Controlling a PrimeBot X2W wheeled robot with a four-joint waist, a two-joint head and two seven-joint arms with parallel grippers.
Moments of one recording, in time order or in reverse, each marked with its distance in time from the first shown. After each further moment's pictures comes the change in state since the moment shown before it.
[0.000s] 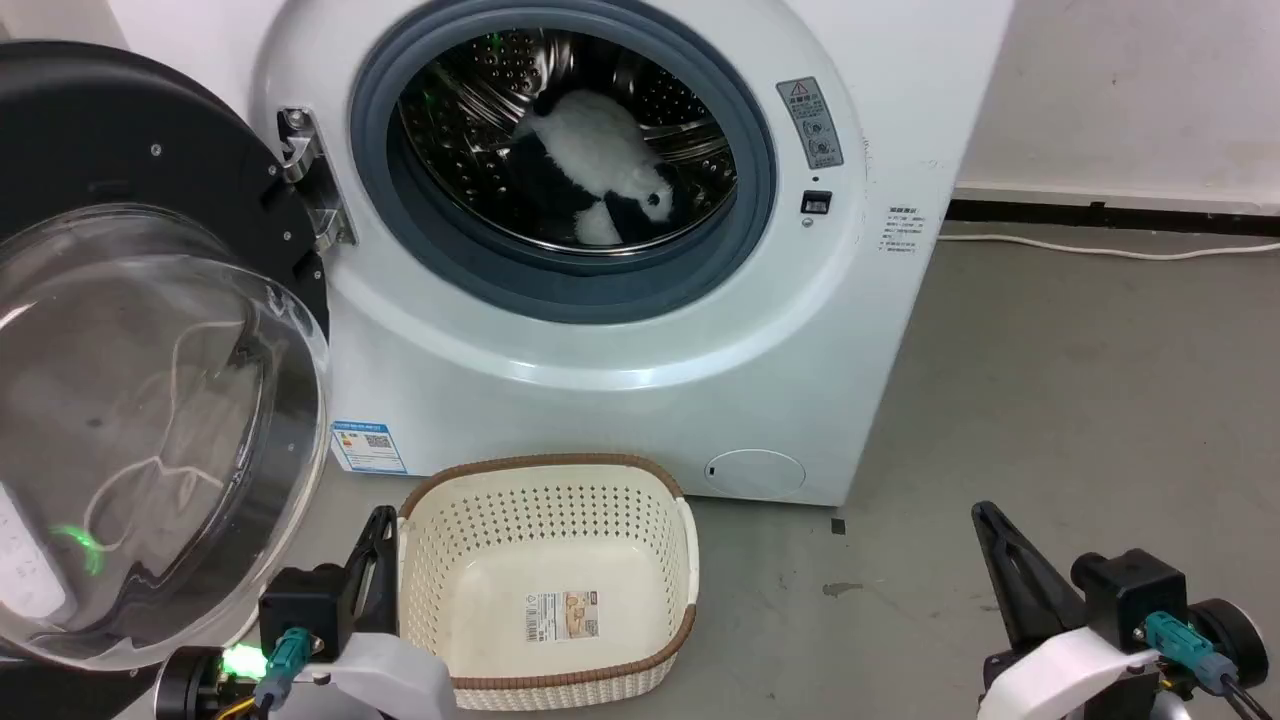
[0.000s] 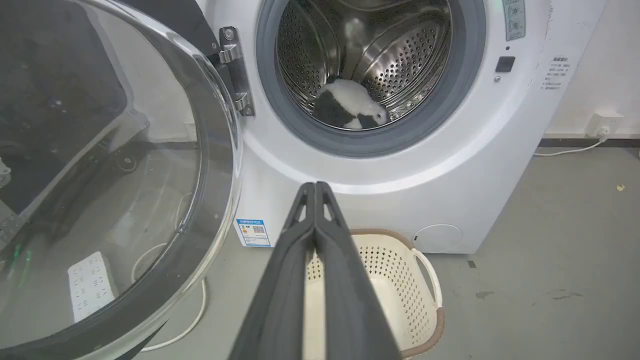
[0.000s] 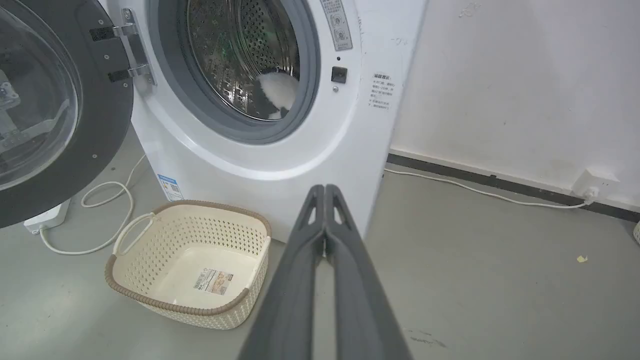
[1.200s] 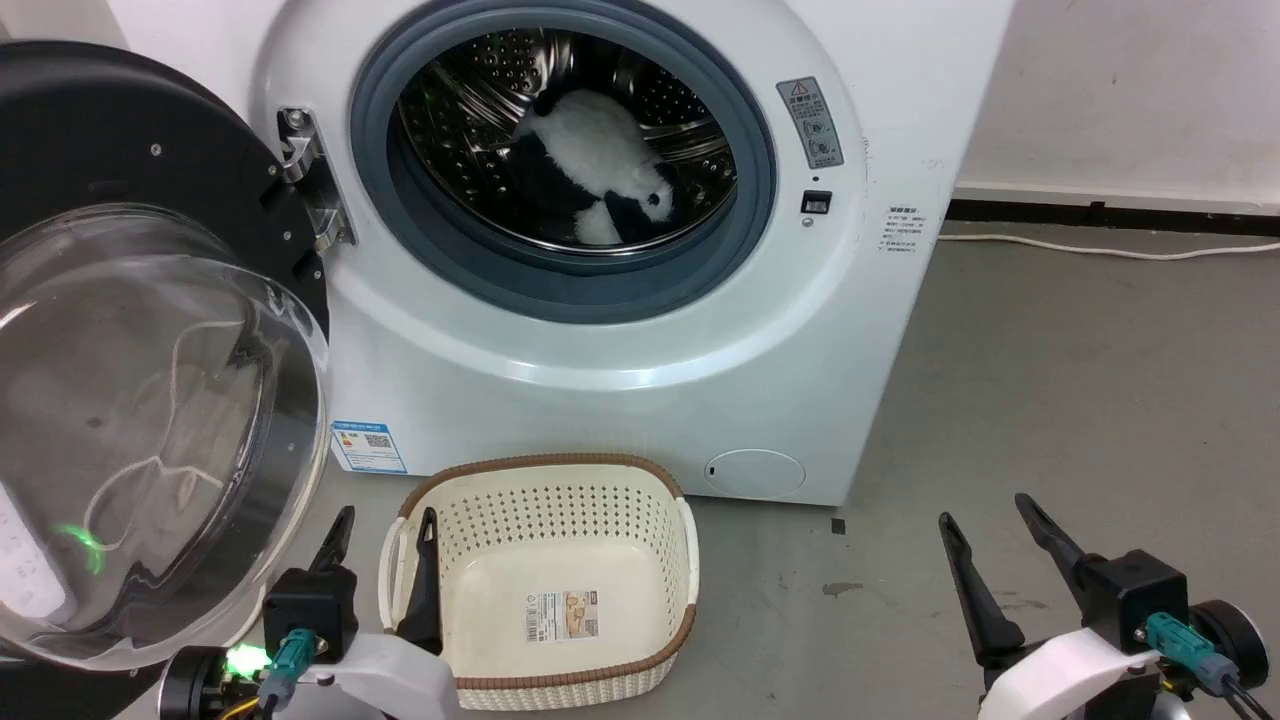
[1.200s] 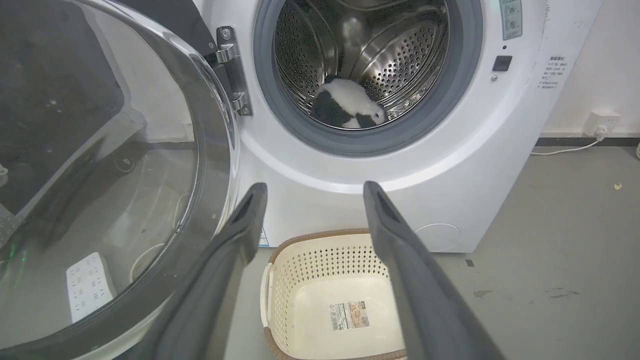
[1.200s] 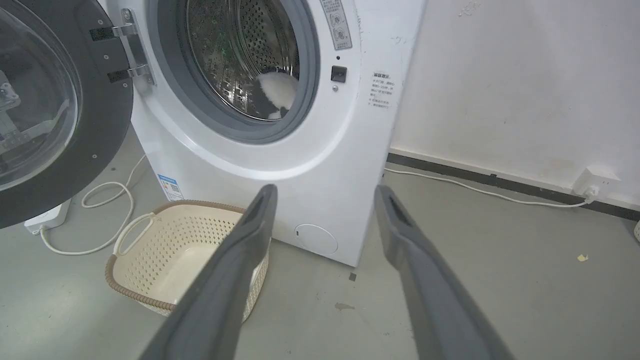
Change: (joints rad) left arm 0.001 0.000 -0.005 0.001 0.000 0.000 -0.001; right arm 0.001 0.000 -0.001 0.002 0.002 0.000 -0.001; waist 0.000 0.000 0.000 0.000
